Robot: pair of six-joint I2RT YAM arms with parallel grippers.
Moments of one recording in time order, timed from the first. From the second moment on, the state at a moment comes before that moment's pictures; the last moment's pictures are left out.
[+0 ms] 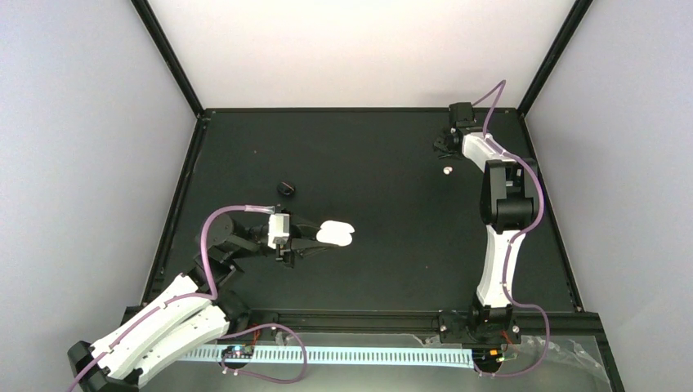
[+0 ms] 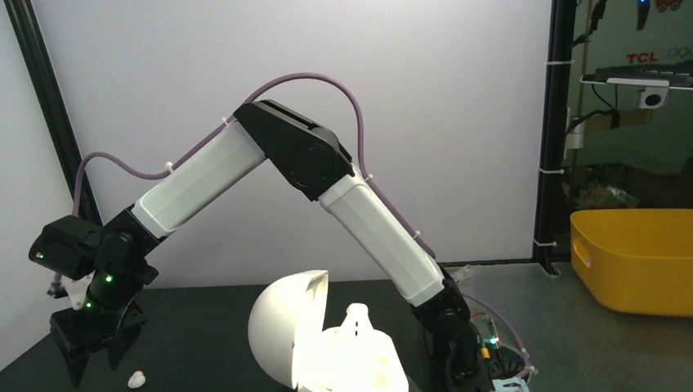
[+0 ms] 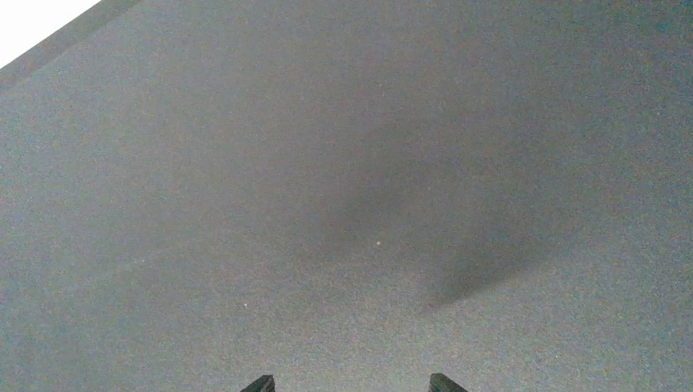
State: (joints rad) left arm -0.72 0.62 0.56 0.29 0.78 -0.08; right arm 0.07 2.16 1.62 -0.39 0.07 0.55
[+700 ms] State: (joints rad) left arm -0.72 0.61 0.56 0.28 0.78 -0.08; right arm 0.07 2.16 1.62 -0.48 0.05 0.54
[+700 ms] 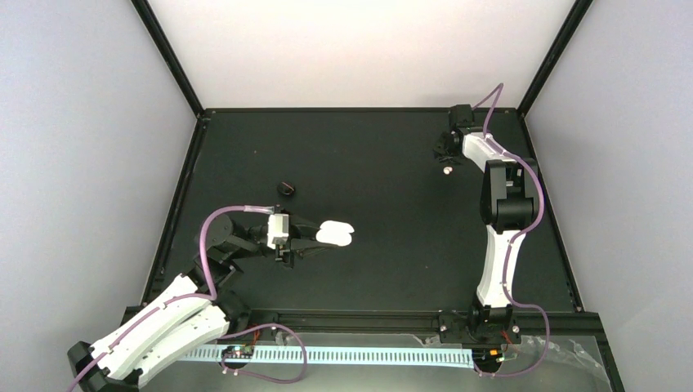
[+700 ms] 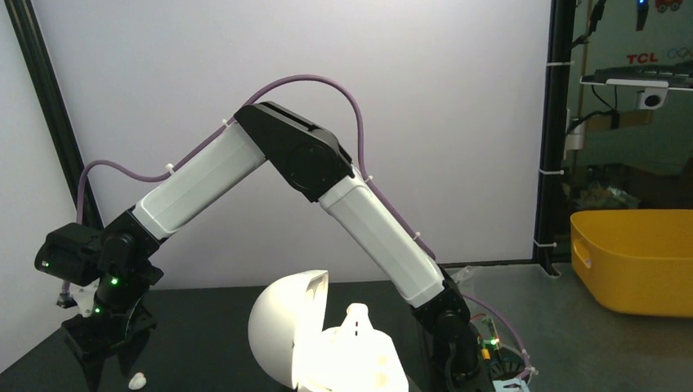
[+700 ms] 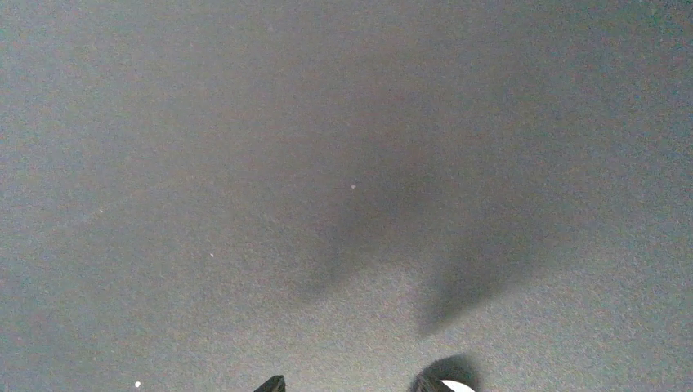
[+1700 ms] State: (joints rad) left arm -0.72 0.56 0.56 0.28 0.78 -0.08; right arm 0.06 2.13 1.58 -0.56 0.08 0.47
